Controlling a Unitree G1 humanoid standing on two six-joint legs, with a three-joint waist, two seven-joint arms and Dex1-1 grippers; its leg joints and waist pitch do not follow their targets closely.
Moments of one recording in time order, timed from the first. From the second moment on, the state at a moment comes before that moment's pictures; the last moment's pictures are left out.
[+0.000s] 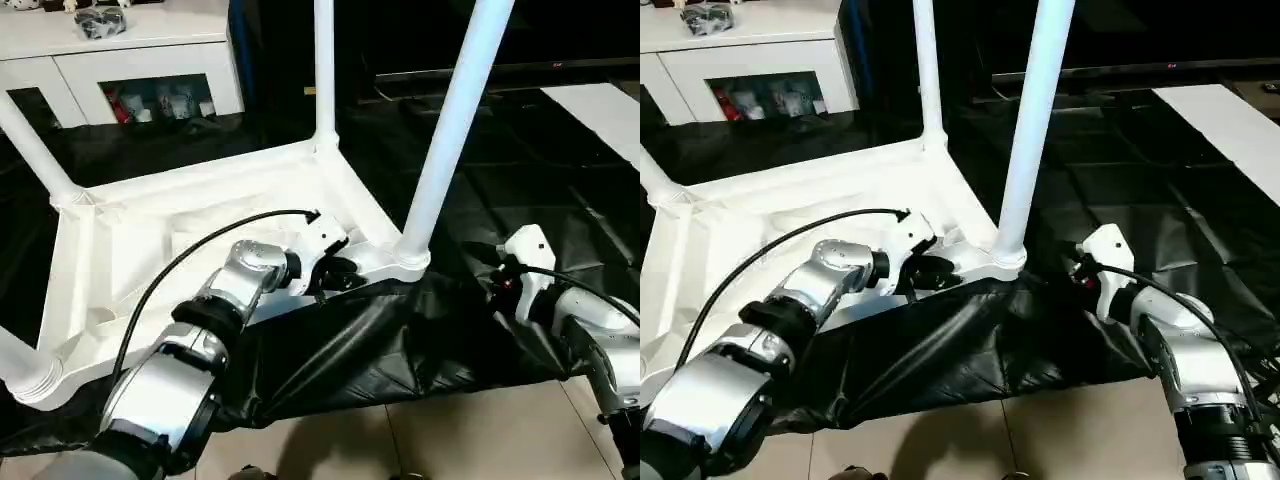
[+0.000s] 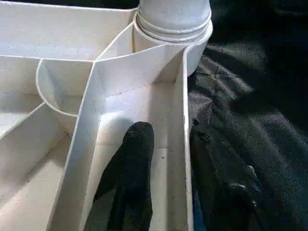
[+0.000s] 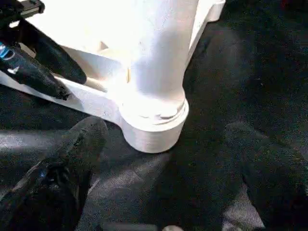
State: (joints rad) left arm -0.86 0.12 -0.24 1.05 0.04 0.06 -0.95; right arm -0.27 -0.53 -0.03 0.28 0.22 0.21 0.82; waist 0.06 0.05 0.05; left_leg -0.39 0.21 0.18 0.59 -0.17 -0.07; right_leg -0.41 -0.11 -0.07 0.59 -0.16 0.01
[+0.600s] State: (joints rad) left arm -0.89 0.13 -0.24 1.10 0.06 0.05 -1.03; right arm -0.35 -0.52 0.01 0.36 0.23 0.18 0.94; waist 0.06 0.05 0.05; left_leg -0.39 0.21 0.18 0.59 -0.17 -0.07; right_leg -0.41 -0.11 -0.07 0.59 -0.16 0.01
